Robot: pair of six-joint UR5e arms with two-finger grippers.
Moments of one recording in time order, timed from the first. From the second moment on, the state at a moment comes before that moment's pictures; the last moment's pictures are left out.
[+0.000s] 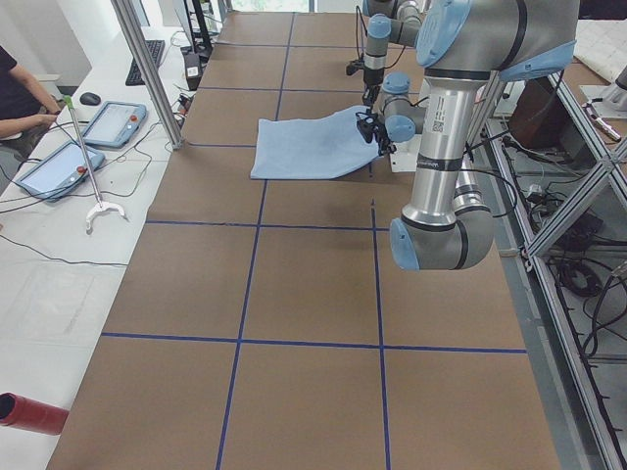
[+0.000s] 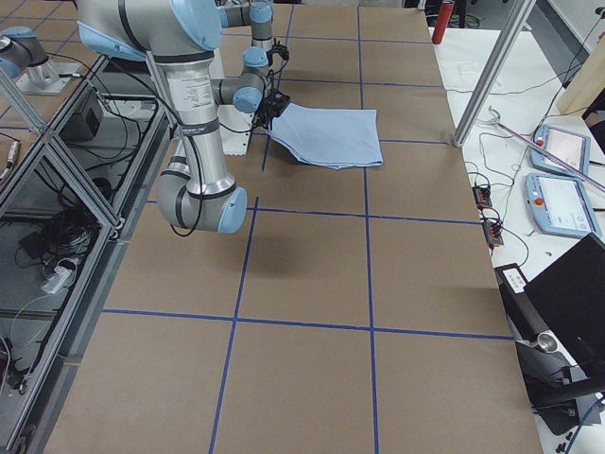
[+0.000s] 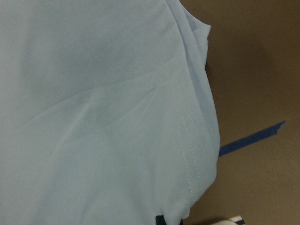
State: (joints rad) left arm -0.11 -1.86 -2.23 -1.58 -1.67 -1.93; right arm 0.17 -1.19 2.16 -1.59 1.73 1.93
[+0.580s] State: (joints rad) left arm -0.15 -1.91 -2.23 -1.52 -1.68 -1.89; right arm 0.21 -1.17 2.10 -1.51 1.75 1.92
